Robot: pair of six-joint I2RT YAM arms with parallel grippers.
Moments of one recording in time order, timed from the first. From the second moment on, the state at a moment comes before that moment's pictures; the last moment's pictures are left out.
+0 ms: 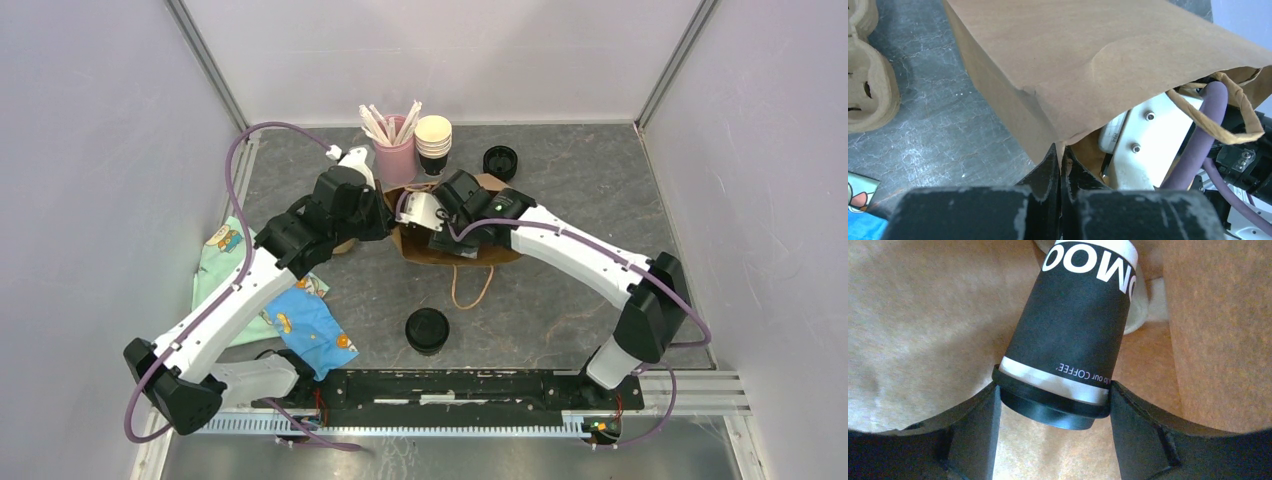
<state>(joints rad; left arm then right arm) -0.67 1.15 1.22 -0.67 -0.12 -0.60 0.84 1.62 1.43 -0.78 0.24 -0.63</state>
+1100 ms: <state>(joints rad) -0.62 1.37 1.52 -0.89 -0.17 -0.60 0.84 1.32 1.38 -0.76 -0.14 -0.62</state>
